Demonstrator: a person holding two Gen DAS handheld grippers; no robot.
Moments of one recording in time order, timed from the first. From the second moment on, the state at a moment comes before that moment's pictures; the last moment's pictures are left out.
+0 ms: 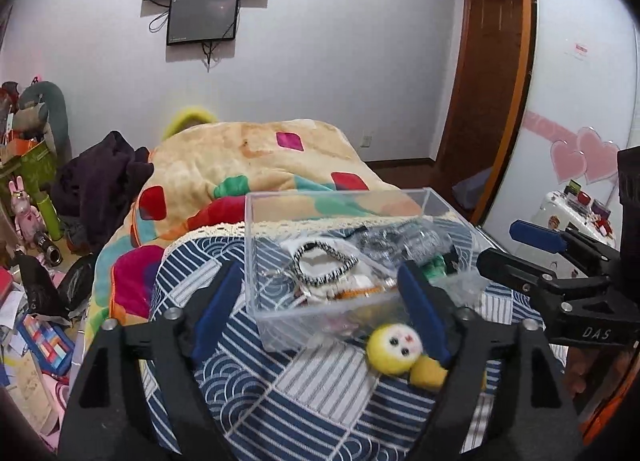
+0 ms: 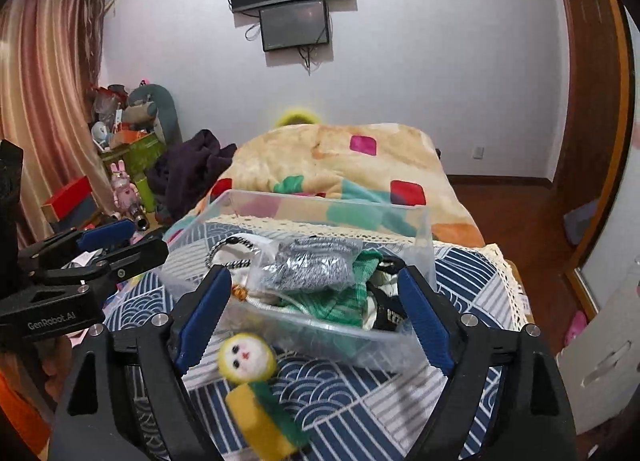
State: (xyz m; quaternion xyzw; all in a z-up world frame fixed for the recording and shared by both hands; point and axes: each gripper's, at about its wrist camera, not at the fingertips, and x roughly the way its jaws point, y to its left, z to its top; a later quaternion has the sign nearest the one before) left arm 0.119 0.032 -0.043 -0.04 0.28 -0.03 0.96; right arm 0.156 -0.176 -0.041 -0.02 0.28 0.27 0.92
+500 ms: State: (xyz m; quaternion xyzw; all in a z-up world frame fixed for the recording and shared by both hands) left arm 0.102 0.019 -0.110 -0.03 0.37 -0.05 0.93; right arm 0.136 -0.159 -0.111 -0.04 0.37 0.33 0.87
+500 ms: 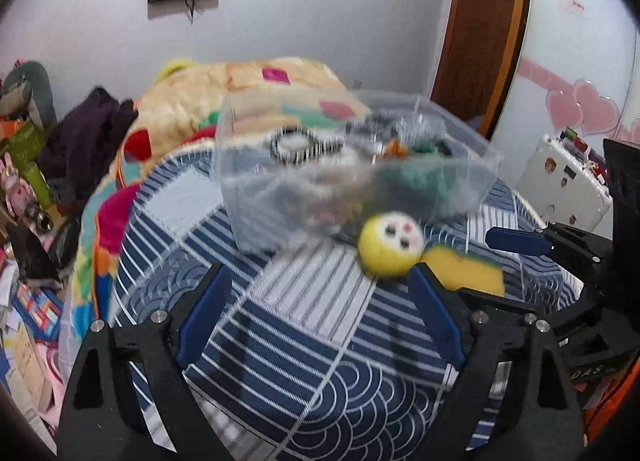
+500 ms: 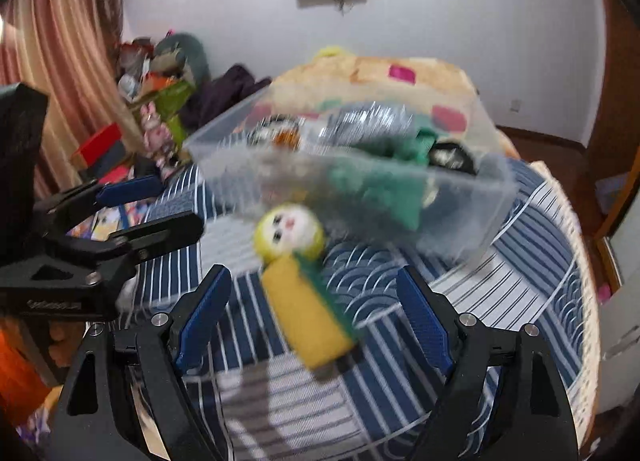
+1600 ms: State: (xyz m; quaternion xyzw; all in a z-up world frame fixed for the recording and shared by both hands) left arm 0.129 -0.026 -0.121 -0.02 0.39 -0.10 0.92; right arm 0.135 -0.218 -0.112 0.02 0.36 0.28 0.89
